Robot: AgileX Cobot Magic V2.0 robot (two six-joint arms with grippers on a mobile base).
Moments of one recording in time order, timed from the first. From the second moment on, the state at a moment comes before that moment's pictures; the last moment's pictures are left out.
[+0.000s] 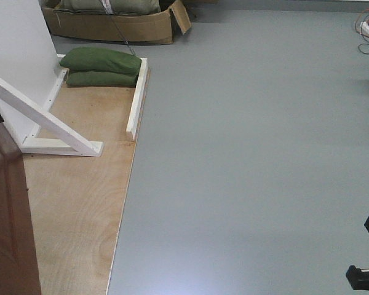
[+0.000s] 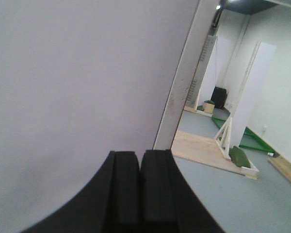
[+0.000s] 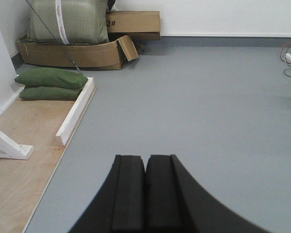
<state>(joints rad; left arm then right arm) 0.34 0.75 -1.24 1.49 1.27 -1.29 0.03 -0.01 0.03 0.07 0.37 -0.05</state>
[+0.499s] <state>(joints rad) 0.42 0.90 -1.24 1.61 1.25 -1.20 0.03 -0.01 0.03 0.07 0.37 -0.05</state>
